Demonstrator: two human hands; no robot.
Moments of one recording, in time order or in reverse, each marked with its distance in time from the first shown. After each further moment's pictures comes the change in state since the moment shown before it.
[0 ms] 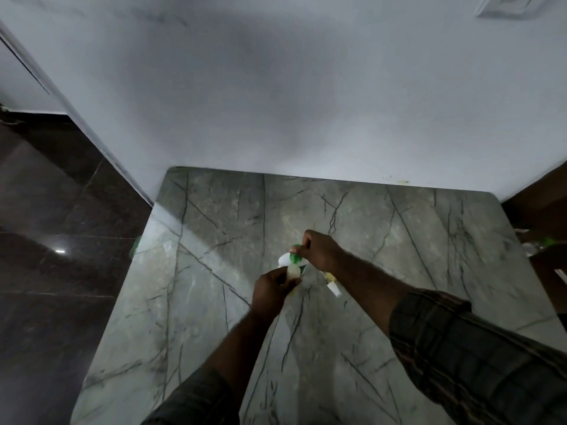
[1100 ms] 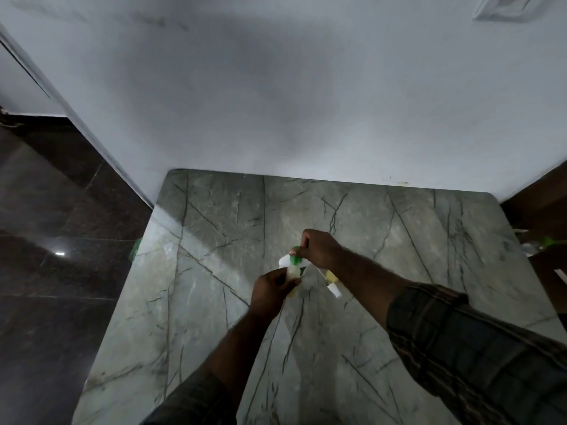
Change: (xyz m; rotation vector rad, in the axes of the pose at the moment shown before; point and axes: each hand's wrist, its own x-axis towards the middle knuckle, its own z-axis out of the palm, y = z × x) left_hand -0.002 0.008 -0.008 0.016 -0.035 -0.013; right_hand 0.003 -0.006 -0.009 -0.061 0.004 -0.053
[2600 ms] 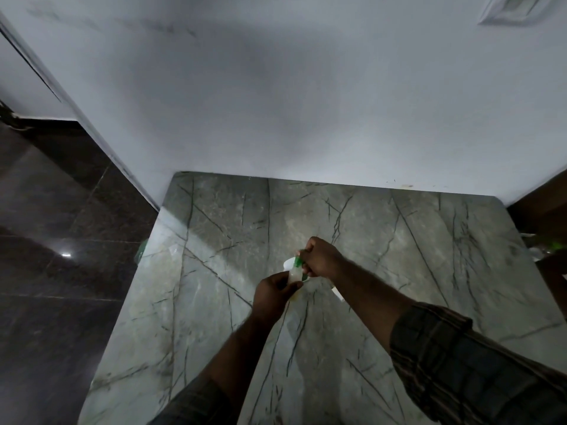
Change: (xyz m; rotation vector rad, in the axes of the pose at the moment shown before) left_hand -0.009 0.005 -0.005 -0.025 0.050 -0.004; right_hand -0.010 -0.011 0.016 0.355 -0.017 0.266
